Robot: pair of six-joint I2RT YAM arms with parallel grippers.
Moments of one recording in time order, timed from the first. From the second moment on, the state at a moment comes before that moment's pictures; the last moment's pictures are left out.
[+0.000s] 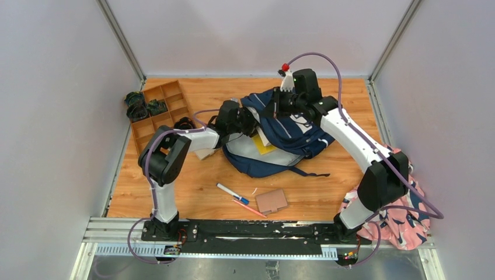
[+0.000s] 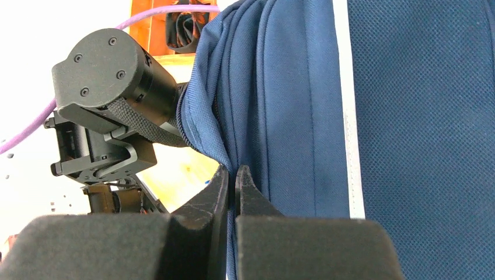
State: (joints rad) left arm -0.54 1.89 1.07 0.41 0.31 -1.33; right arm 0.47 1.58 1.45 -0.43 -0.48 0.42
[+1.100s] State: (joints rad) left arm -0.54 1.48 1.13 -0.22 0.19 -0.88; right arm 0.36 1.49 1.29 -0.37 -0.38 0.38
